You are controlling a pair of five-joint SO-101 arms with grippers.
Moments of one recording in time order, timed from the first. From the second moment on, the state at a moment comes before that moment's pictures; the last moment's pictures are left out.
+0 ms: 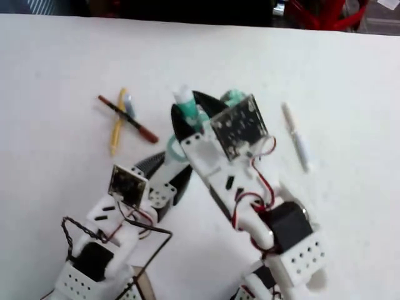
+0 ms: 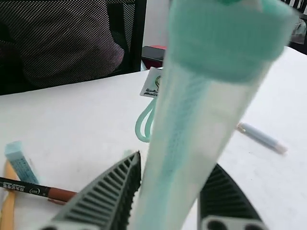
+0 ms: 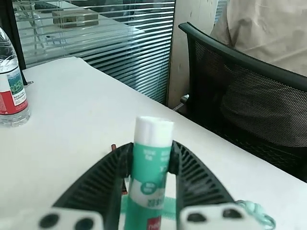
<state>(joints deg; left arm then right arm) 23.0 -104.1 93.2 35.3 1.2 -34.9 -58.0 38.1 40.4 9.5</state>
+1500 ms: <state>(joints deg) 22.8 -104.0 87.6 38.5 1.2 -35.0 -64.0 48.5 26.6 9.3</state>
